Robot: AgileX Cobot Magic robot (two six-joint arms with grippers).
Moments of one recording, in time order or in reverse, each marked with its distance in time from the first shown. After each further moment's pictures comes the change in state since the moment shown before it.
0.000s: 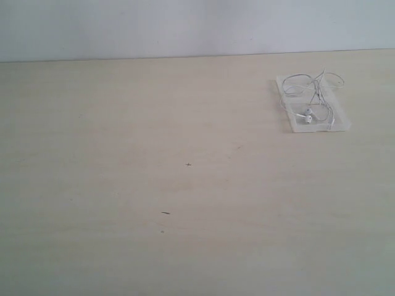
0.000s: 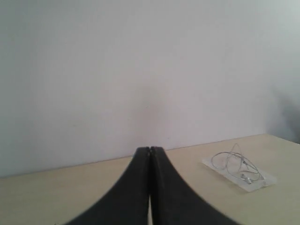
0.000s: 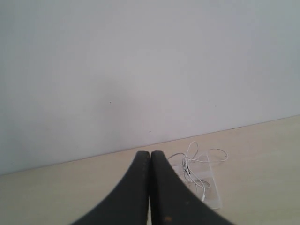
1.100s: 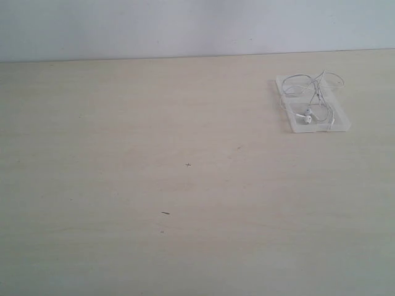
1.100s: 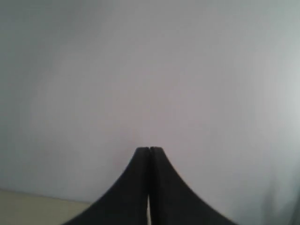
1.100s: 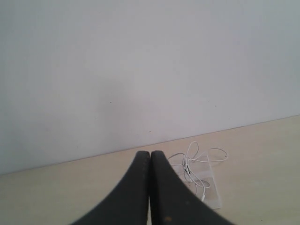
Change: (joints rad) left arm 0.023 0.000 0.000 -0.714 -0.081 0.347; right arm 0.000 0.000 0.000 0.000 0.000 0.000
